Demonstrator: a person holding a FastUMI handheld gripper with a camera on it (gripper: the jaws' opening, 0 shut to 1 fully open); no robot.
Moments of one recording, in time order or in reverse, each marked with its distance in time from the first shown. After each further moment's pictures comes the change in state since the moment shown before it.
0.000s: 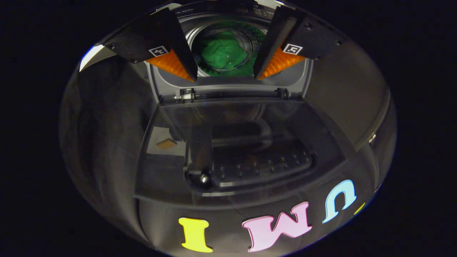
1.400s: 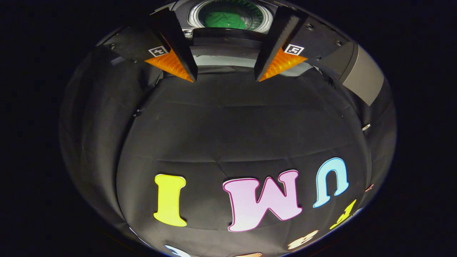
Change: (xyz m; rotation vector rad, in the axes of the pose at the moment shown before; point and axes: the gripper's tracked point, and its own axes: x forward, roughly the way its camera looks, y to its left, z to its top) arm 0.030 0.044 0.158 -0.096 -0.161 0.060
